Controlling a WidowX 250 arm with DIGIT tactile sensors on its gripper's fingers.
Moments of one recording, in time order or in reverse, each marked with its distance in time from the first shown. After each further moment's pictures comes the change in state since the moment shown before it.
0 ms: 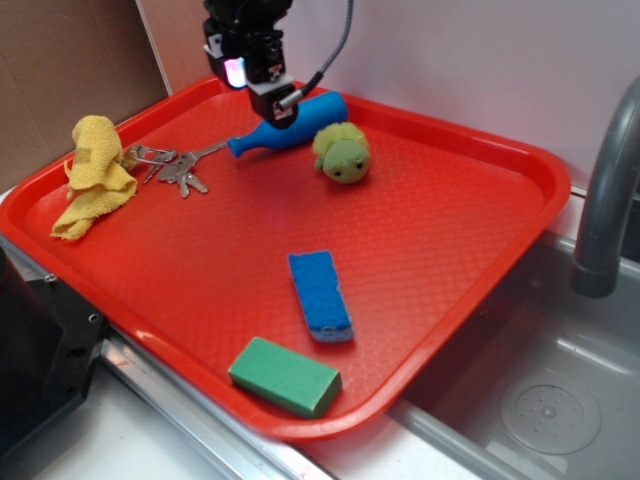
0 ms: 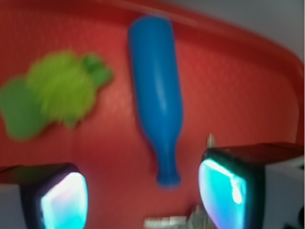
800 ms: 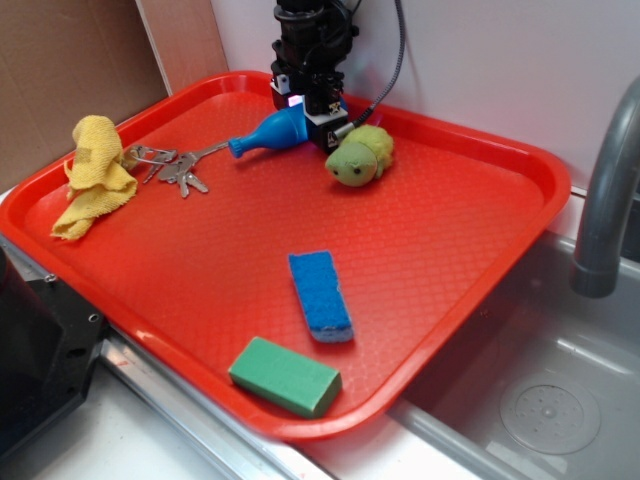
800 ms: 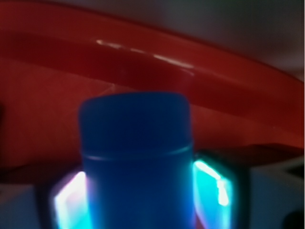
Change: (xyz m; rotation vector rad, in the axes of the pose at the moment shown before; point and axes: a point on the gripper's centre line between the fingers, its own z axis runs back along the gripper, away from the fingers) arm 0.040 0.012 -0.063 0.010 0.066 -0.033
